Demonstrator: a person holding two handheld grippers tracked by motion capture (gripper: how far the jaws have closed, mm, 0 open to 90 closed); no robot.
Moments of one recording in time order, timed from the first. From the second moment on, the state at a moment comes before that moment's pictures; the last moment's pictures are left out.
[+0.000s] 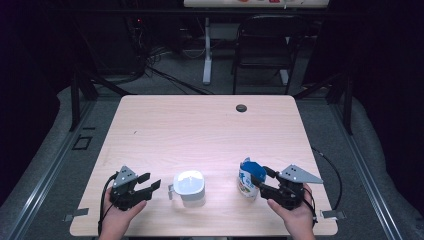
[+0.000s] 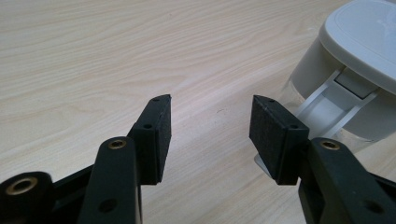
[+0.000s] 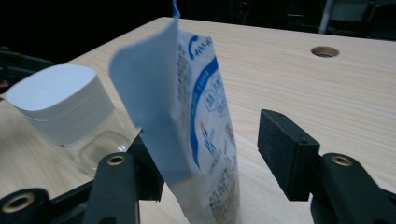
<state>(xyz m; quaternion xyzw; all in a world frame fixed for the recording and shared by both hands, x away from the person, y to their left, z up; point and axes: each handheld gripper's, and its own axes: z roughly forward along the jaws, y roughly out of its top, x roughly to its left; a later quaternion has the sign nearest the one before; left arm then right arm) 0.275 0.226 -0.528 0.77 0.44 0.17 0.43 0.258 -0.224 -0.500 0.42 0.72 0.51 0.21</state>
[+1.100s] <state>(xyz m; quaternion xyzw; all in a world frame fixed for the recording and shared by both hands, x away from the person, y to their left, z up) 0.277 0.229 -0.527 0.77 0.44 0.17 0.43 0.242 -0.229 -0.536 0.45 0.73 0.48 0.20</state>
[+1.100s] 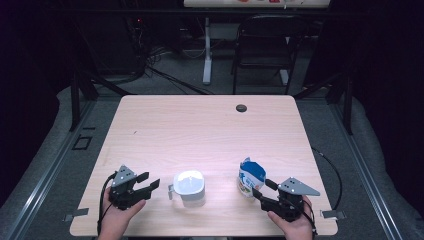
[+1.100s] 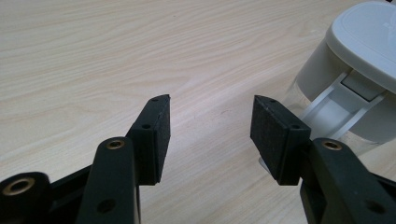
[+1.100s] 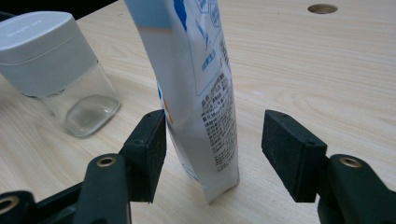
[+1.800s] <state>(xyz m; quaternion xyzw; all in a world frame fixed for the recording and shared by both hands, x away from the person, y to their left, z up) 0.275 0.225 -0.523 0.77 0.43 0.16 0.44 0.248 -0.225 -0.548 0.44 0.75 0.46 0.18</state>
